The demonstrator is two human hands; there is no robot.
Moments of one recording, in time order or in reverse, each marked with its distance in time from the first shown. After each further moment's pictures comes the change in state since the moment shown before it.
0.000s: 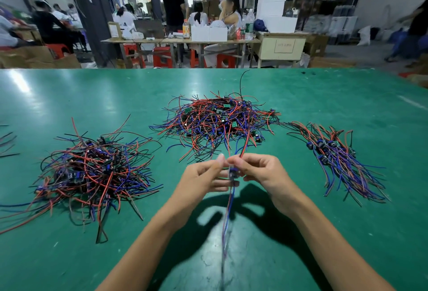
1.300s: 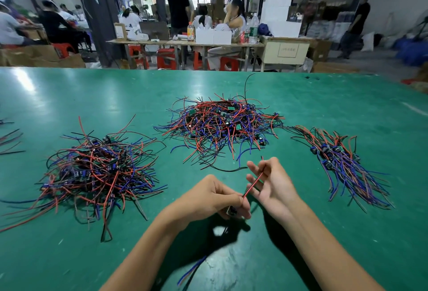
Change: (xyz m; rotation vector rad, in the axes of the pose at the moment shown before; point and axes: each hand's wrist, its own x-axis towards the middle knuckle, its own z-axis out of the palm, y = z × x) left_hand -0.010 0.003 -0.002 0.315 -0.297 -0.104; right_hand 0.003 0.001 0.012 0.562 0.426 0.384
